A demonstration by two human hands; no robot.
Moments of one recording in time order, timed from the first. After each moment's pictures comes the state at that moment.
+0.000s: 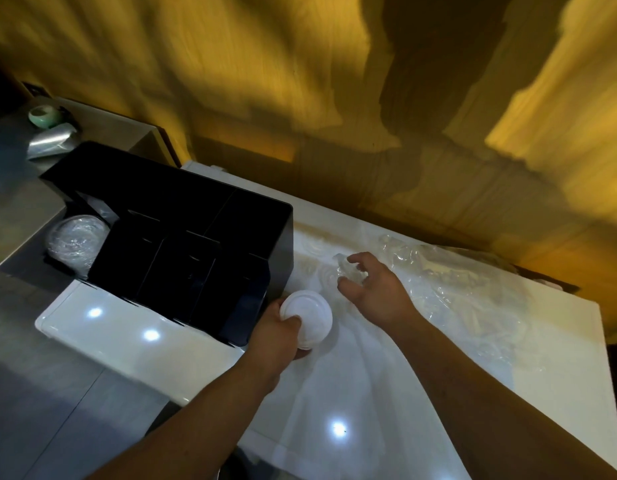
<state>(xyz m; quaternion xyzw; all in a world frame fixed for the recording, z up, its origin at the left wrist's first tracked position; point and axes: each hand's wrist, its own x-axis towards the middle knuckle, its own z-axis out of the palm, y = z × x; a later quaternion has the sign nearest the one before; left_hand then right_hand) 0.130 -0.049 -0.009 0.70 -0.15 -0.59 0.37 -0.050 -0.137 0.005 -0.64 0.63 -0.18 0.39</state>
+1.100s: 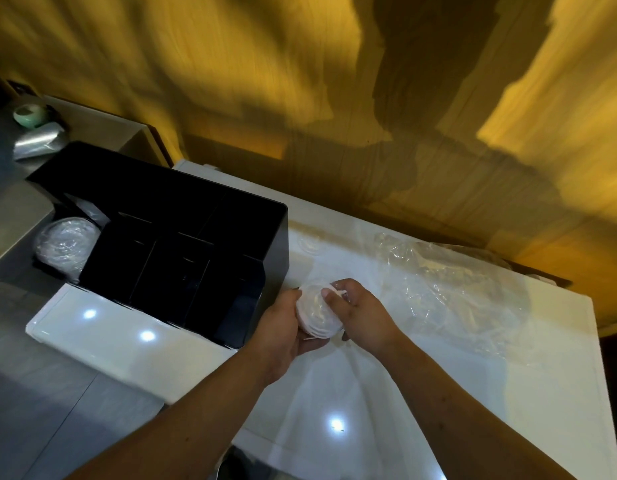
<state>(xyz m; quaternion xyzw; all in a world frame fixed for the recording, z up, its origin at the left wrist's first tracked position) 0.123 -0.059 0.015 0.54 -0.11 -0.72 0.42 -0.035 -0.107 -0.013 -0.60 0.62 -0.16 0.49</state>
